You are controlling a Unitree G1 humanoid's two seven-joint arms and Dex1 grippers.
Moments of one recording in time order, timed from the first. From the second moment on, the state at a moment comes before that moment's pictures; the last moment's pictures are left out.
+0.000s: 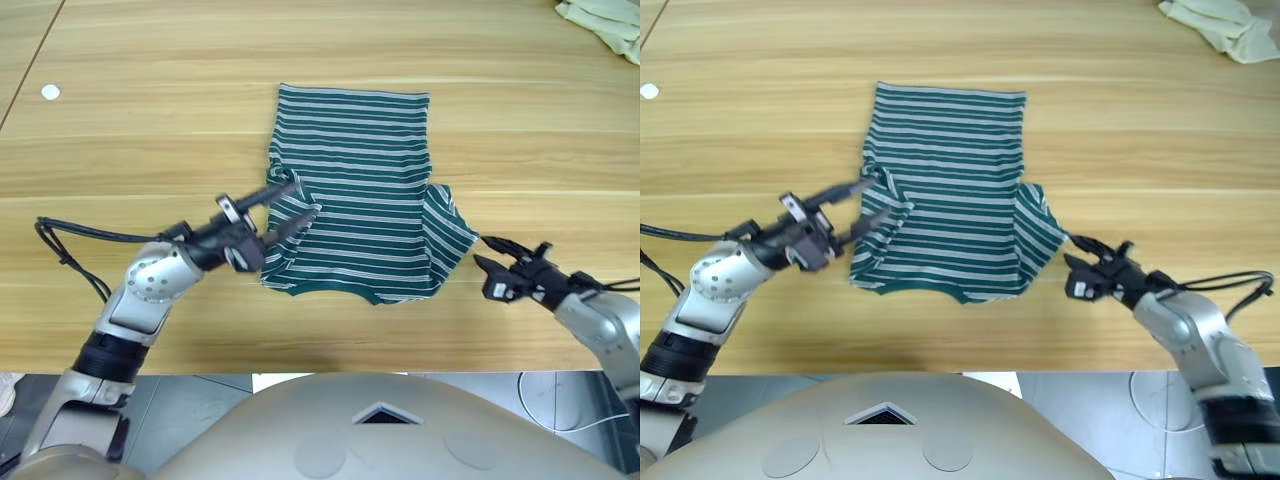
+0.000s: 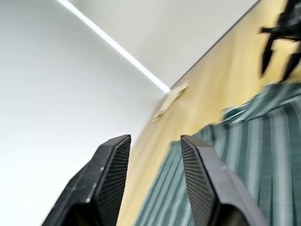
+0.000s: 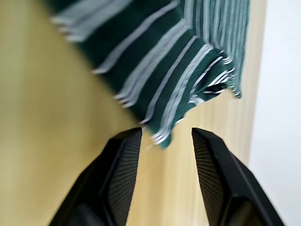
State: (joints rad) left arm -0.01 0.62 -0.21 -0.03 0.09 -0.71 -0.40; right arm 0.25 -0.83 0.04 0.10 -0.65 -0.48 0.31
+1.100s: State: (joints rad) left arm 0.04 0.57 -0.13 0.04 0.17 -0.76 -0.36; right arm 0.15 -0.85 0.16 0.20 -0.64 -0.50 0.13
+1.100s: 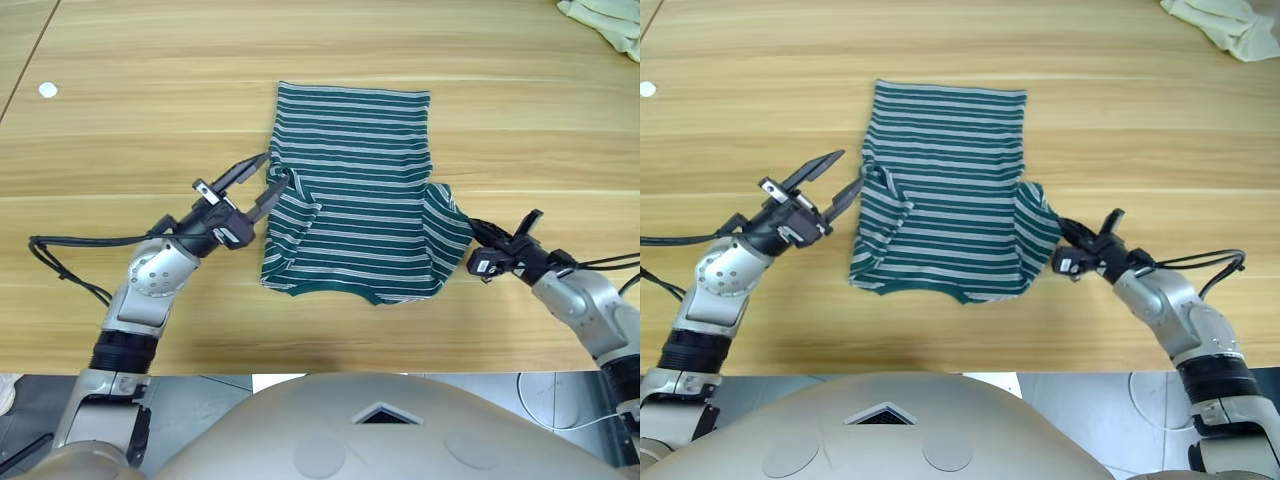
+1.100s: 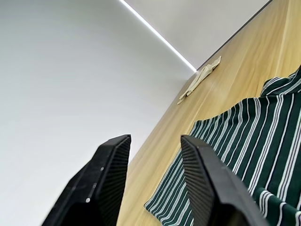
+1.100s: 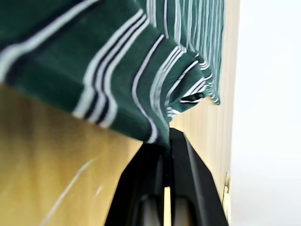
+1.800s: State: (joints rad) left arm 0.08 0.54 -0.14 0.06 0.17 -0.78 -0.36; right arm 0.03 -0.75 0.25 0.16 -0.61 -0.59 0.17
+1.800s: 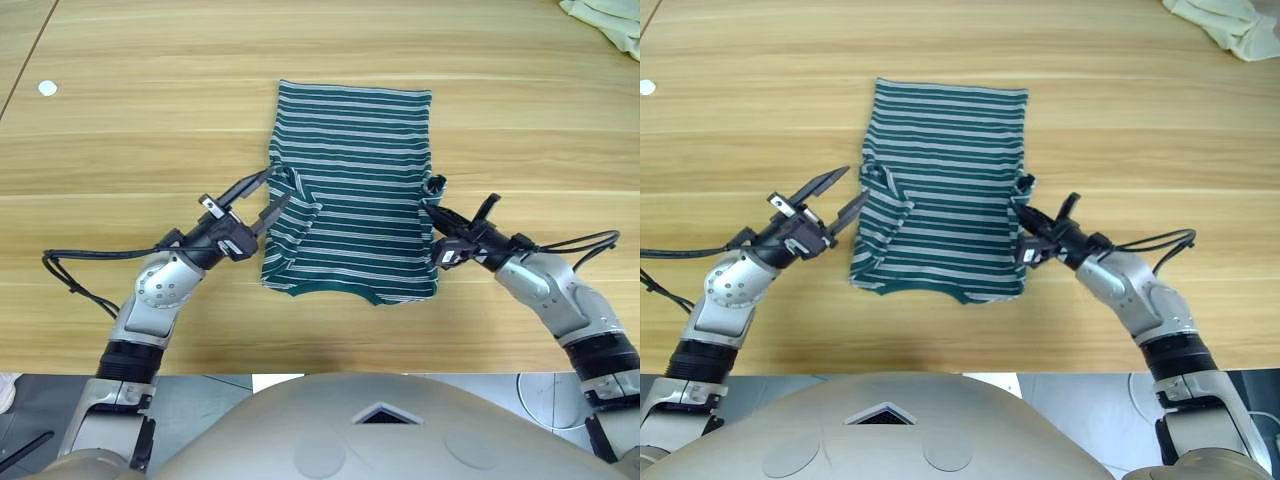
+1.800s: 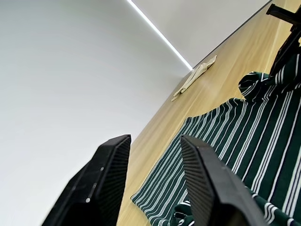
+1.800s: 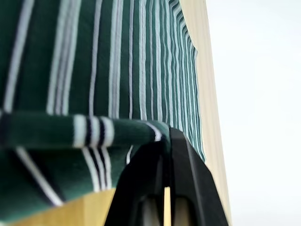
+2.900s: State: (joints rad) left arm -0.02 0.79 -0.09 0.41 0.42 -0.74 -0.34; right arm 0.17 -0.81 0.08 0.07 -0.31 -0.63 0.29
